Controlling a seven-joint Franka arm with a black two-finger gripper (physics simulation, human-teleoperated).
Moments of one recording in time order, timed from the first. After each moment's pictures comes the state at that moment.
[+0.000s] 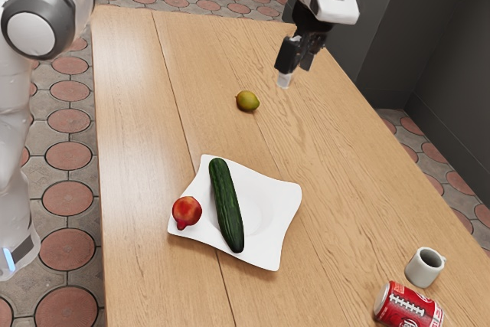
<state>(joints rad) -0.11 0.11 -0.16 -1.14 0.08 1.25 0.62</state>
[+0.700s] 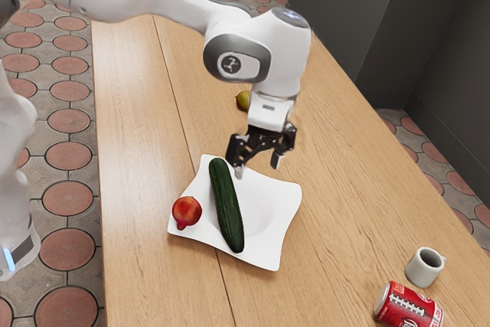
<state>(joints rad) -0.28 -0.19 0.00 -2.05 -0.06 1.93 1.03</state>
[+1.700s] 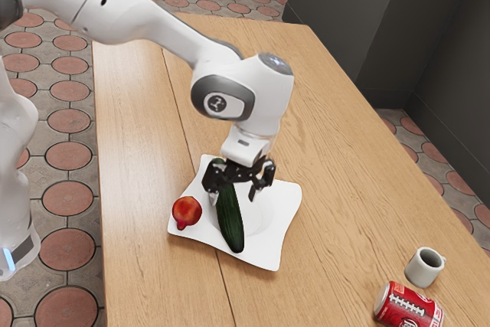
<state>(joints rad) -0.30 -0.16 0.01 -2.21 -0.07 2.02 1.21</state>
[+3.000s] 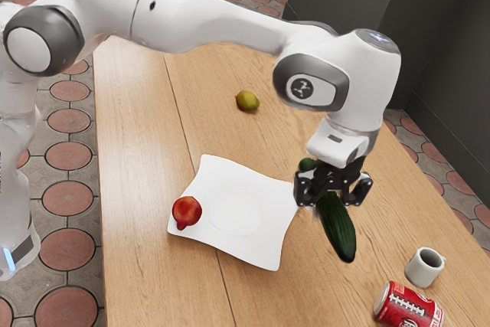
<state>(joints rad) -0.32 0.23 -0.18 -1.44 -0.02 1.75 1.20</state>
